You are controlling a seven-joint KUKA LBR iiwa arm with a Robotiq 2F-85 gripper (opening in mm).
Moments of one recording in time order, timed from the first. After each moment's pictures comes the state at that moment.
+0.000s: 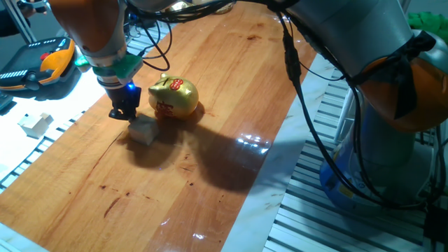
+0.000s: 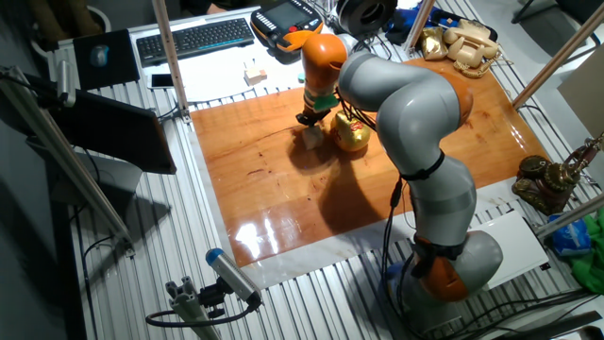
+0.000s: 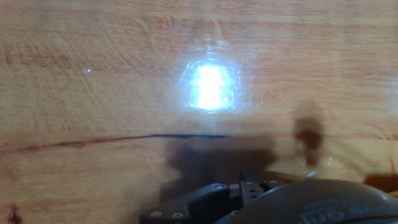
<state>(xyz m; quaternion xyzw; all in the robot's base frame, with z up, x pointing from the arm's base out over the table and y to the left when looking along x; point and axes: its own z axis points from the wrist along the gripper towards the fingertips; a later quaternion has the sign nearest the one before) 0.646 0.117 0.058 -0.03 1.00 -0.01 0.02</state>
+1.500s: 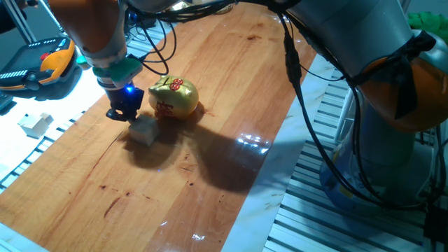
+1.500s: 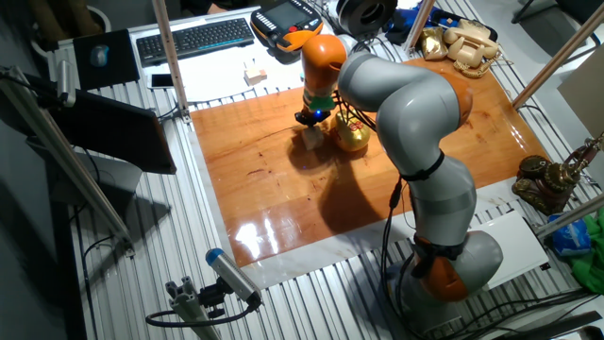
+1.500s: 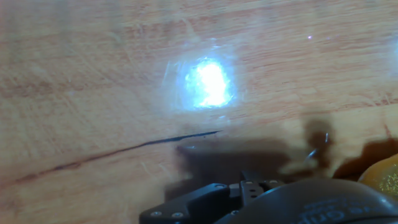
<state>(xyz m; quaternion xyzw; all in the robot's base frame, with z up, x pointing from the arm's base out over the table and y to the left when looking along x) 0.645 0.120 0.058 0.05 1.00 -0.01 0.02</state>
